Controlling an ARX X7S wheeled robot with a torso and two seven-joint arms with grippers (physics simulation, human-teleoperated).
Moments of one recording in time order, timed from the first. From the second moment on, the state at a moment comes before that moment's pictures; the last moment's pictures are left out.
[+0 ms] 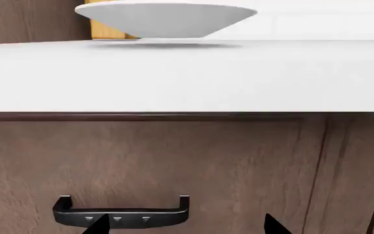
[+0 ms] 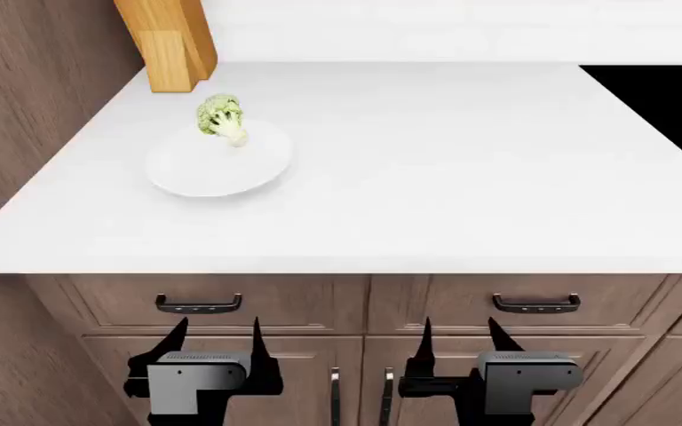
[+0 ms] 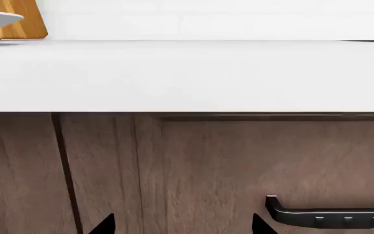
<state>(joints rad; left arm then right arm) 0.00 0.00 0.00 0.00 0.00 0.00 0.00 0.00 0.00 0.00 0.00 0.00 0.00 0.00</state>
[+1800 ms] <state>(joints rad) -1.08 -0.06 0.17 0.12 -0.07 -1.08 -0.12 1.07 0.10 -0.13 -0.22 0.13 1.25 -0.06</state>
